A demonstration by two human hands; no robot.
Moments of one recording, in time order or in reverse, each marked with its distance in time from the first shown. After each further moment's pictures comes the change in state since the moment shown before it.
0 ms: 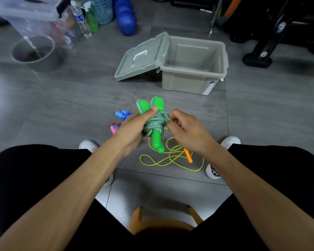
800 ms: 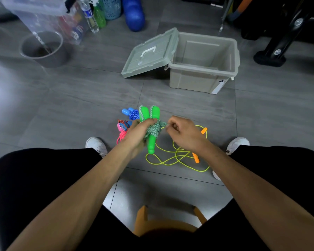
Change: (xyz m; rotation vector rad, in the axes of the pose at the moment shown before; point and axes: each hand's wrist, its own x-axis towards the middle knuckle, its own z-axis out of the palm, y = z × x) left_hand 0.053 -0.052 -0.039 -0.121 0.193 -0.107; right_hand 0.027 0.027 0.039 -0.054 -0.104 0.044
